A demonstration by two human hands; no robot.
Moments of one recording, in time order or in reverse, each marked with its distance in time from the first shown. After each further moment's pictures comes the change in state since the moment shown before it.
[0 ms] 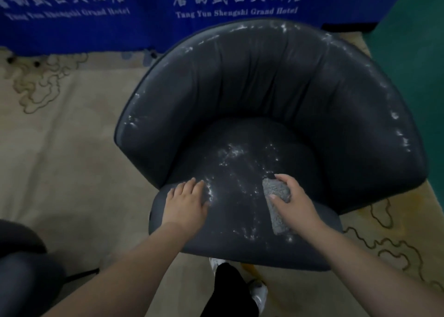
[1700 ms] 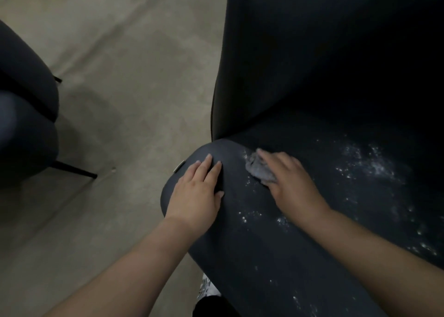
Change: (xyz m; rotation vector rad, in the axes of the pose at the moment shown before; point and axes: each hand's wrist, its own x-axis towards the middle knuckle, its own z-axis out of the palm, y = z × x) left_hand 0.061 -0.126 0.235 -0.330 0.155 -0.485; right_hand 0.215 0.053 0.286 -0.632 -0.451 -0.970
